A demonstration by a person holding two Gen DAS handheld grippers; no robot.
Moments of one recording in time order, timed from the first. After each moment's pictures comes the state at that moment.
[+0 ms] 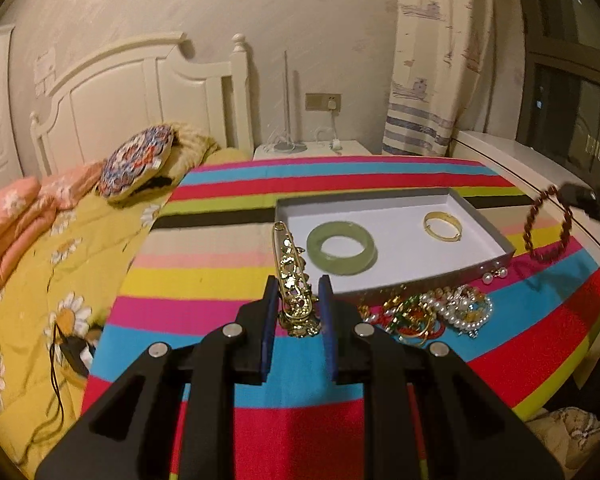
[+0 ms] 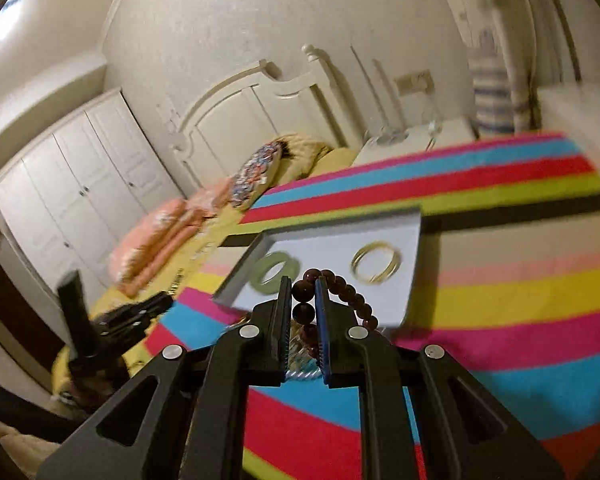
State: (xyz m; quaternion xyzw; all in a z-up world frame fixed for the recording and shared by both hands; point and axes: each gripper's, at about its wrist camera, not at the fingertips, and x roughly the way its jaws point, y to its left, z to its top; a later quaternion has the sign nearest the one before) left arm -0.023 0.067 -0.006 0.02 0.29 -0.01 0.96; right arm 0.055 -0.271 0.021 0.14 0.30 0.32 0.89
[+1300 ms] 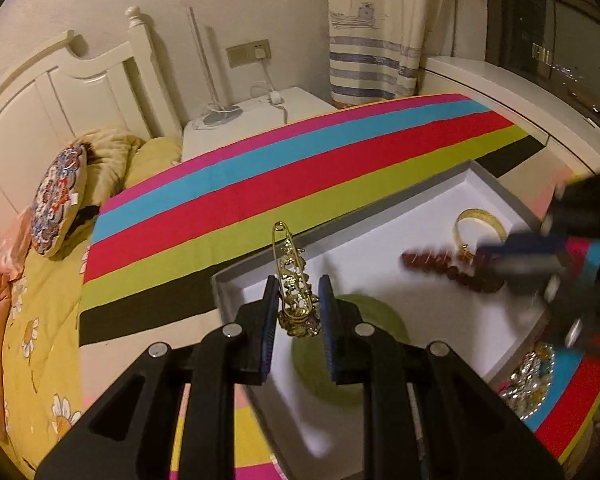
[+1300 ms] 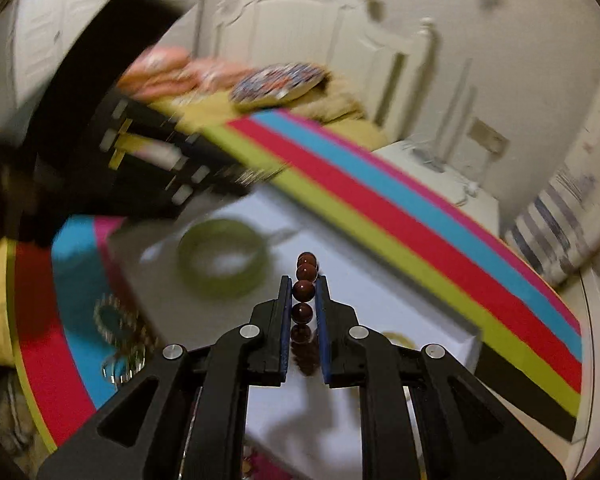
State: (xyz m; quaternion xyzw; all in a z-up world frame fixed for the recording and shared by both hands) left arm 0.179 0.043 -0.026 0.12 0.39 -0.13 0.90; right arm 0.133 -0.092 -0.034 -0.23 0.32 0.35 0.85
